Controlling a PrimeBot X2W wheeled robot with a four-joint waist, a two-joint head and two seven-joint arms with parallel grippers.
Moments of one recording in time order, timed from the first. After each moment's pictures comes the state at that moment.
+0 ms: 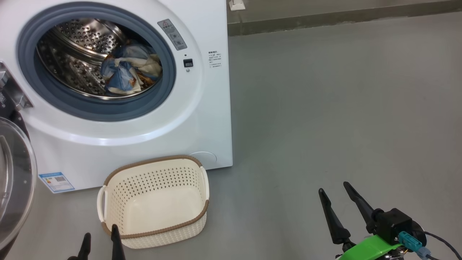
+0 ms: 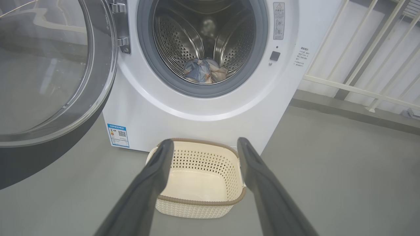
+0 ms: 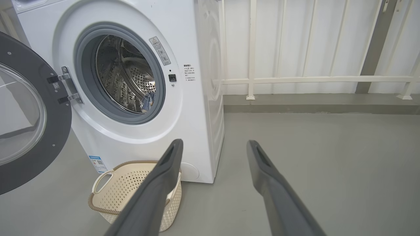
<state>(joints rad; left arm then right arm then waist) 0.10 0.05 -0.06 0.17 -0.39 0.08 -0.25 -0.04 -0.08 0.10 0.20 0.18 0.13 -0.25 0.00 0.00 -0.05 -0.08</state>
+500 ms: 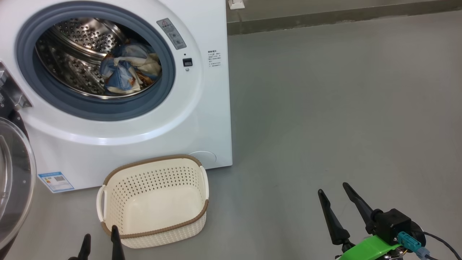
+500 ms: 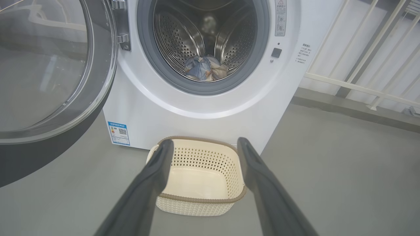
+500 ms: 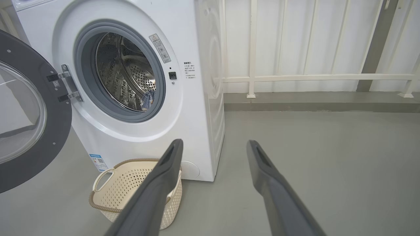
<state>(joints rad) 0.10 0.05 -0.06 0.18 -0.39 0.08 -0.25 -0.04 -0.08 0.10 0.20 0.18 0.13 -0.25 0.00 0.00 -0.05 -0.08</state>
